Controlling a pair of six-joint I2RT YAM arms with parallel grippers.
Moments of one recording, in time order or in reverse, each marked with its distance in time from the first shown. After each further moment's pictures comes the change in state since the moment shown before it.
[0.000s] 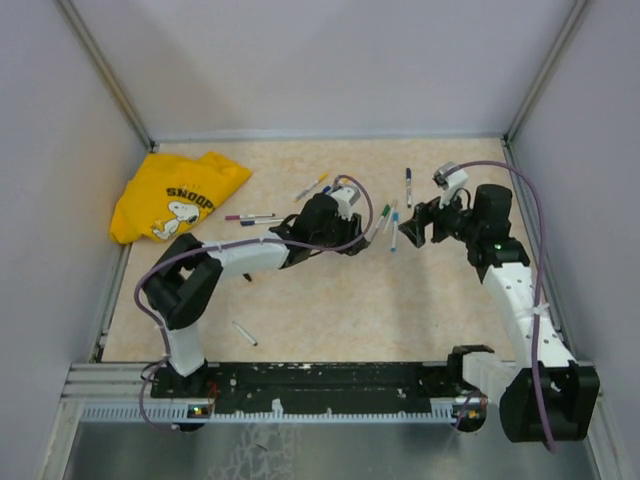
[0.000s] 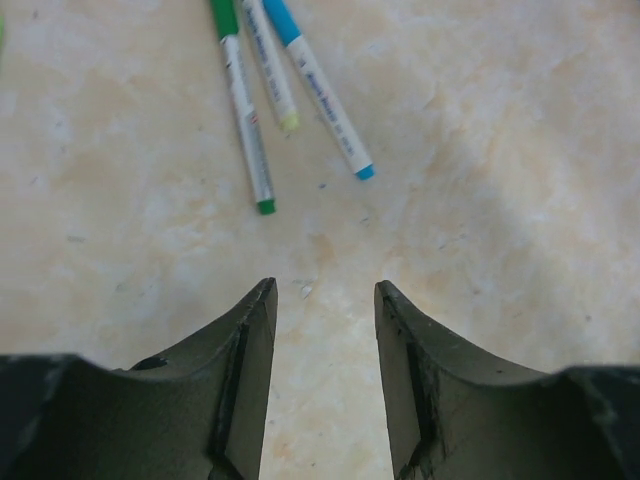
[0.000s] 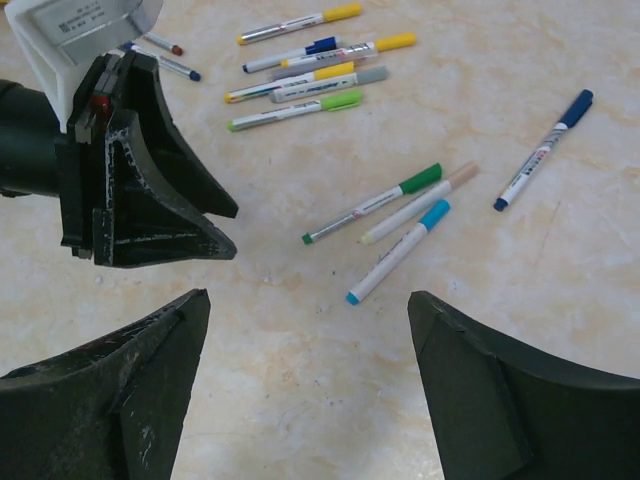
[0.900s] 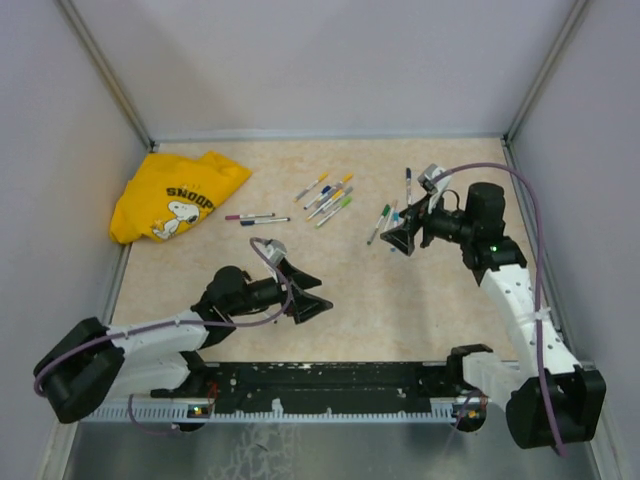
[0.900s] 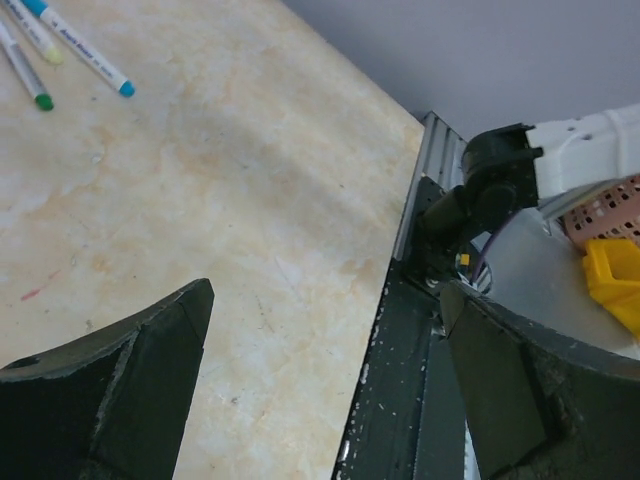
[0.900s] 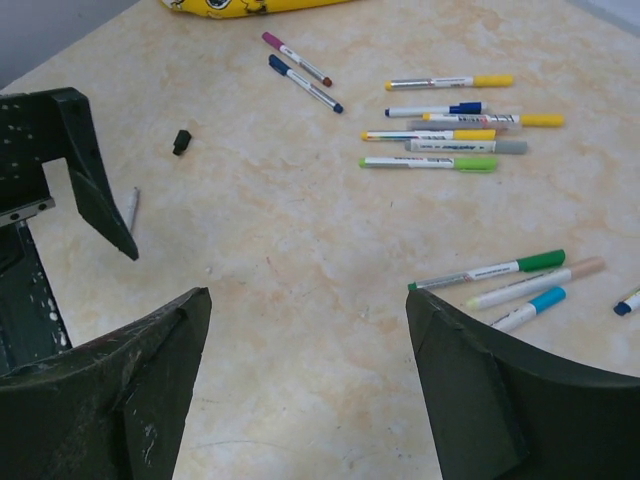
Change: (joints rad) left arm -0.005 -0.784 -0.883 0.595 0.301 -0.158; right arm 0.078 0.001 0.054 -0.005 -0.226 0.002
